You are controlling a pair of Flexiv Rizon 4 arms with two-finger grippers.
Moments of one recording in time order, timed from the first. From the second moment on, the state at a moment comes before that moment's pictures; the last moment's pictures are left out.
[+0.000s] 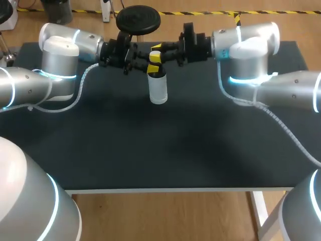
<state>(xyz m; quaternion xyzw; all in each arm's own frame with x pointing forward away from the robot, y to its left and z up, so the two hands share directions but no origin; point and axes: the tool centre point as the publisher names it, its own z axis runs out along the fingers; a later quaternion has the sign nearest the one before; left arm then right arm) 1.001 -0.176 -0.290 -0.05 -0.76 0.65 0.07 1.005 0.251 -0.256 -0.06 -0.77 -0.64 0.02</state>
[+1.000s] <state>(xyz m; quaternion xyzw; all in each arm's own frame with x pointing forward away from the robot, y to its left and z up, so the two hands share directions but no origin) 1.003 -0.173 -0.290 -0.05 -0.76 0.65 0.07 1.002 0.254 -0.251 0.13 -0.72 -0.67 0.16</state>
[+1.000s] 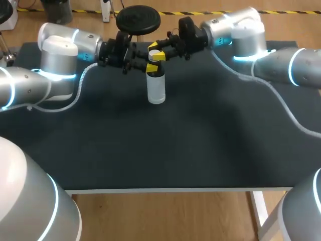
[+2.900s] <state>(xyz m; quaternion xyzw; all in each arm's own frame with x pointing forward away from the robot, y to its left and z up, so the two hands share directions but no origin) 0.999 -0.173 -0.290 -0.05 -0.76 0.65 0.07 1.026 0.246 -0.246 0.19 -0.74 -0.61 0.19</state>
